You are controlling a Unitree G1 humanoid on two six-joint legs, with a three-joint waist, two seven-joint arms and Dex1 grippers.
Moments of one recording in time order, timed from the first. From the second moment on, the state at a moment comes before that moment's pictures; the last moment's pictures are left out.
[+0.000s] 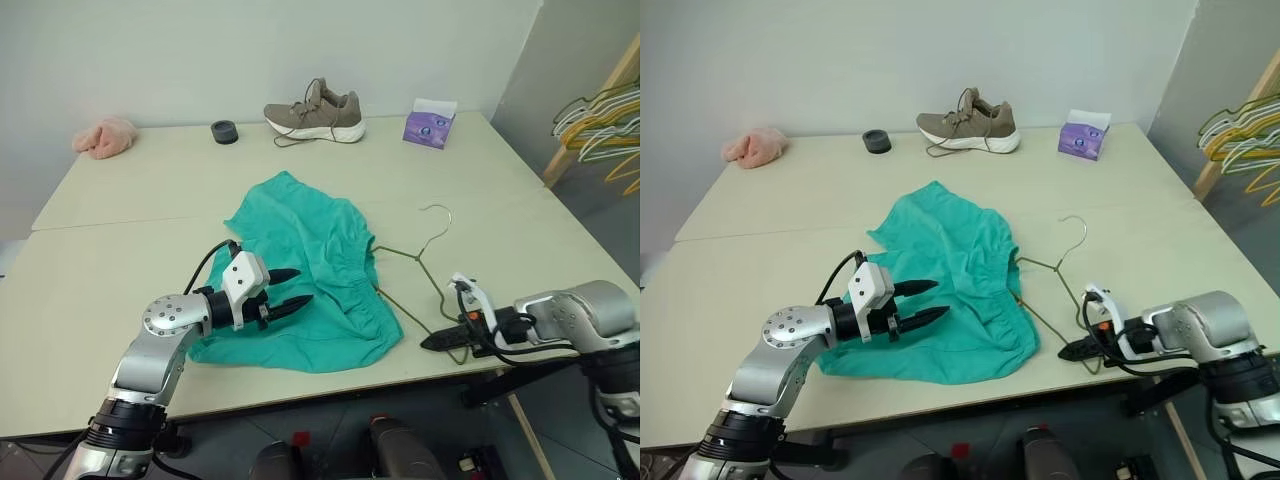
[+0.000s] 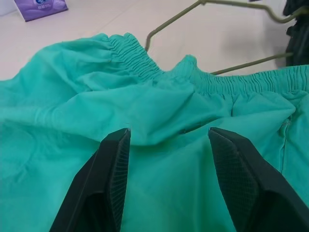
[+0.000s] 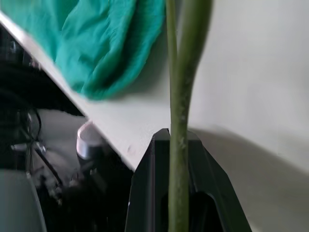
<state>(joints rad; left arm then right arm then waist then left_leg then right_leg) -0.20 0.59 -0.04 -0.10 -0.29 0.20 -0.96 -0.50 -0.68 0.11 0.02 0.69 1.49 0.86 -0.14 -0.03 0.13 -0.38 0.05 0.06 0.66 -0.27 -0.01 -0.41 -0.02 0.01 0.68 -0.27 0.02</state>
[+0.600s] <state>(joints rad) -0.29 0.56 0.07 -0.08 -0.36 0.32 -0.86 -0.56 -0.49 0.03 -0.12 0.58 1.23 0.68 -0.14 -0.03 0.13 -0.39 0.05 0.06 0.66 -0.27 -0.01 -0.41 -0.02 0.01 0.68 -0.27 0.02</state>
